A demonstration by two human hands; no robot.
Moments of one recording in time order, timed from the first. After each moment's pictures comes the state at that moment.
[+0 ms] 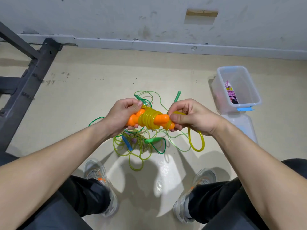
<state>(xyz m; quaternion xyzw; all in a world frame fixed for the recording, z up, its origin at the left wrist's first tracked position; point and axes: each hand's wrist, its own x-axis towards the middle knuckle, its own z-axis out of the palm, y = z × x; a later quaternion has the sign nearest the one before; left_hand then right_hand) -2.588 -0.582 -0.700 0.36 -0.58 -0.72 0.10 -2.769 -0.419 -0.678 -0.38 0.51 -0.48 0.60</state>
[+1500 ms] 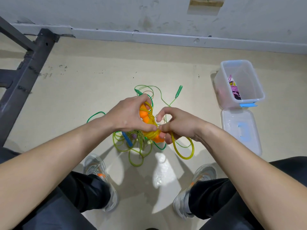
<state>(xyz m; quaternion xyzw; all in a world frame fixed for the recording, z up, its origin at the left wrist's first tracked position) -2.592 -0.588 -0.698 0.23 -0.92 -0.33 -0.04 -2.732 -0.436 -0.698 -0.27 0.69 -0.31 0.60</state>
